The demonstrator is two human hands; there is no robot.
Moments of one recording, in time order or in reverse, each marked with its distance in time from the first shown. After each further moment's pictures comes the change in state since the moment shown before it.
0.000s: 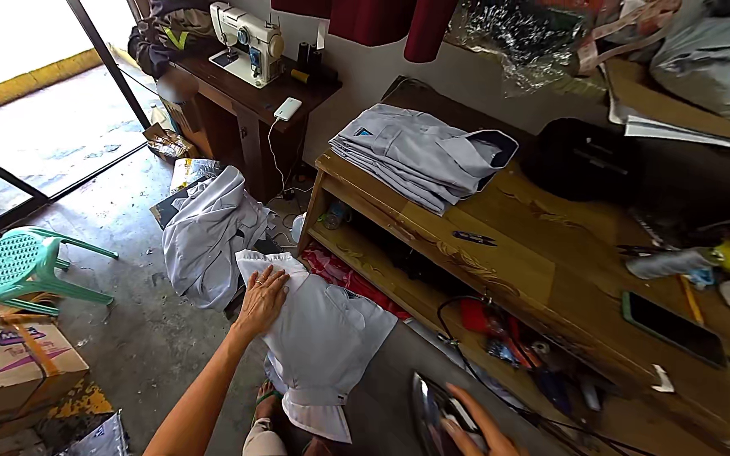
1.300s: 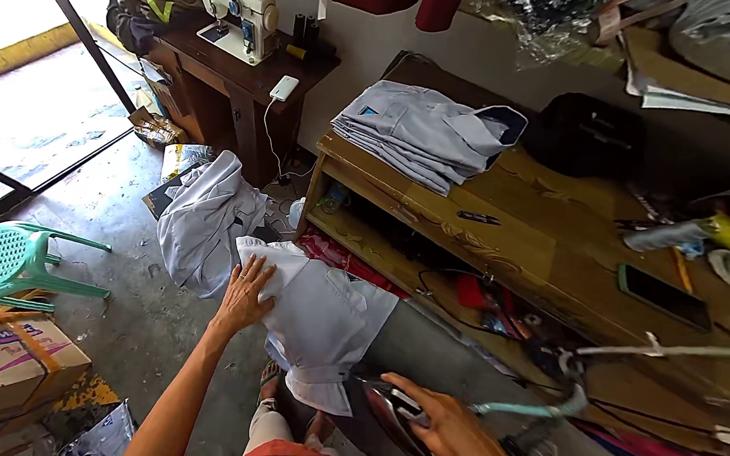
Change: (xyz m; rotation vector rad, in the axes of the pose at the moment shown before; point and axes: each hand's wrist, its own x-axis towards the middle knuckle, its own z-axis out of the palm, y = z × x) left_hand -0.030 -0.031 -0.038 0.068 -0.103 0.033; right_hand 0.023 -0.051 0.042 -0.199 -0.263 -0.261
